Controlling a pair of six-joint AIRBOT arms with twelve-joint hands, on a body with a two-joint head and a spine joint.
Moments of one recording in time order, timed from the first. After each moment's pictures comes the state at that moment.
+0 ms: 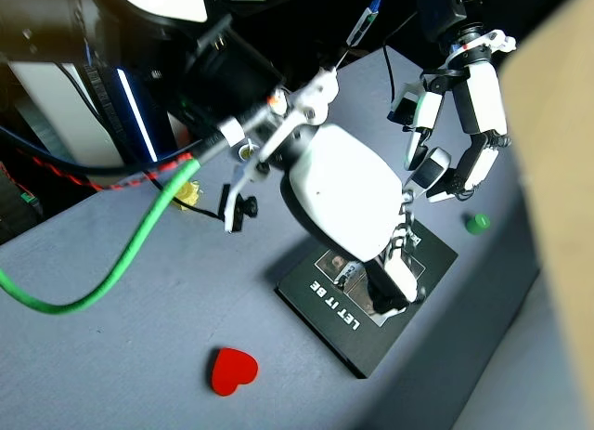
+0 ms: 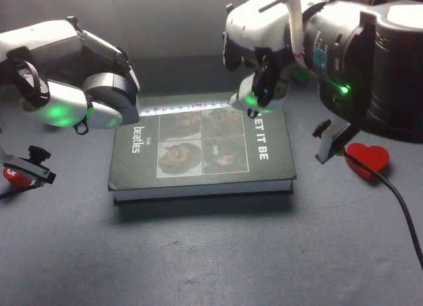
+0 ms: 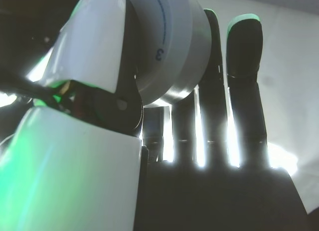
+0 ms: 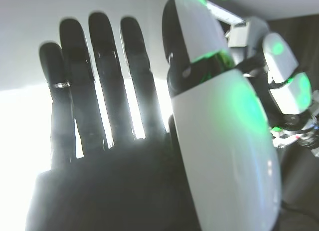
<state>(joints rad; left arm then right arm) 0.50 -0.82 1.08 -0.25 -0.18 0.55 -0.02 -1.33 0.97 -1.31 -0.79 0.28</state>
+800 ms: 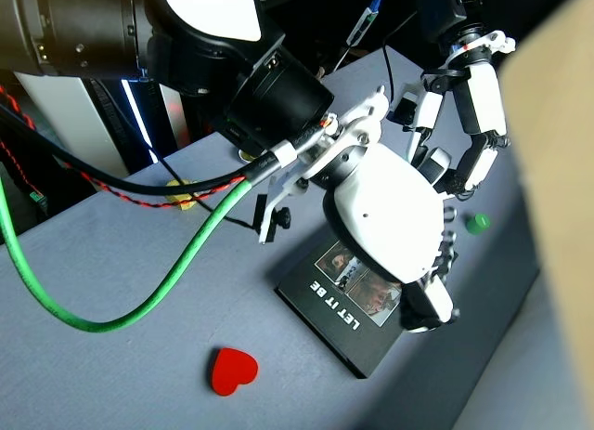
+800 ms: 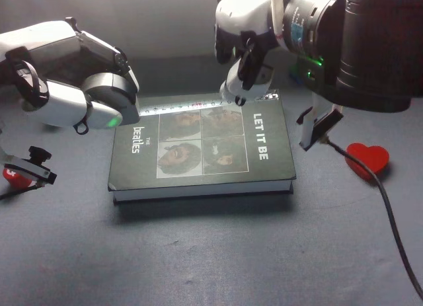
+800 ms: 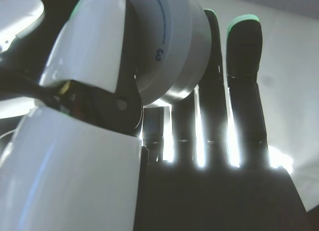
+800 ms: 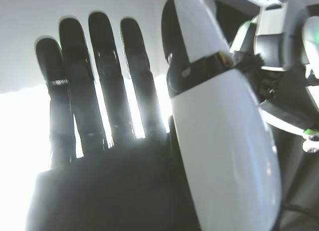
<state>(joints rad) 0.50 -0.82 1.09 -0.25 -0.18 0.52 0.01 -1.40 1.07 -1.20 -0.78 0.22</state>
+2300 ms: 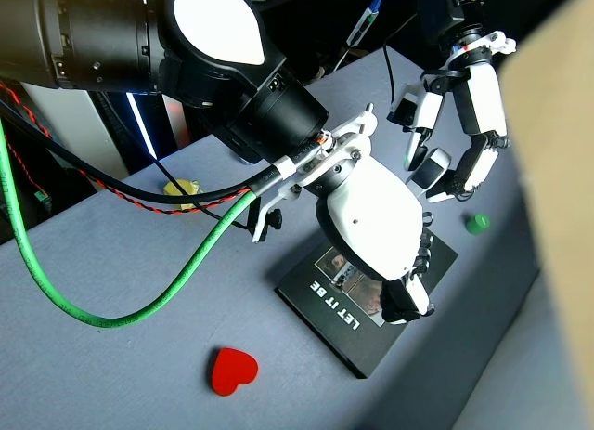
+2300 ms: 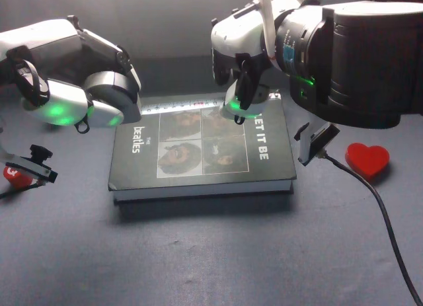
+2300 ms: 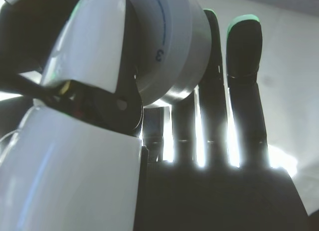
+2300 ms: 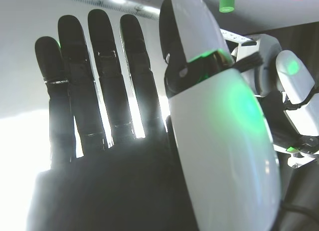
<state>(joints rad) 0.51 -0.83 1.10 -0.14 -0.19 0.42 -0.03 -1.42 1.09 -1.20 -0.76 0.21</state>
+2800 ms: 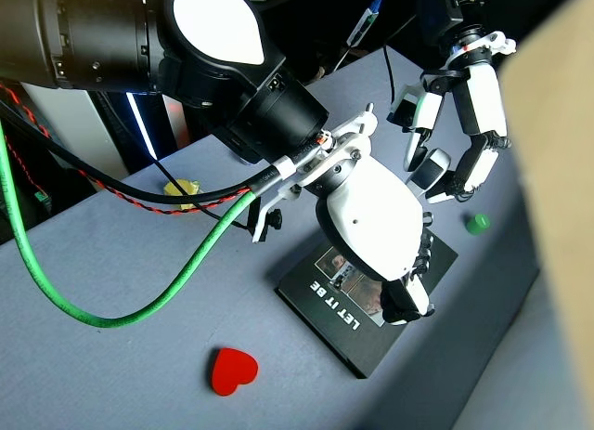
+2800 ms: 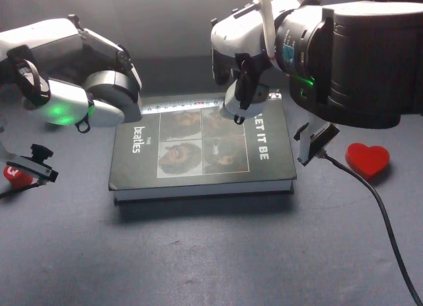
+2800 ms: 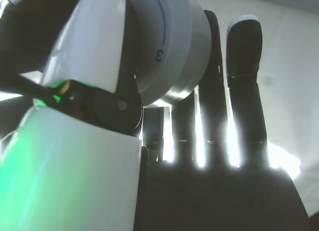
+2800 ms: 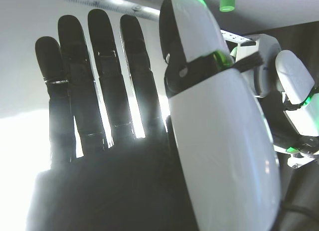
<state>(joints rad) 0.51 -0.83 1.10 -0.12 -0.20 0.40 -0.03 -1.42 1.09 -1.20 -0.76 0.21</state>
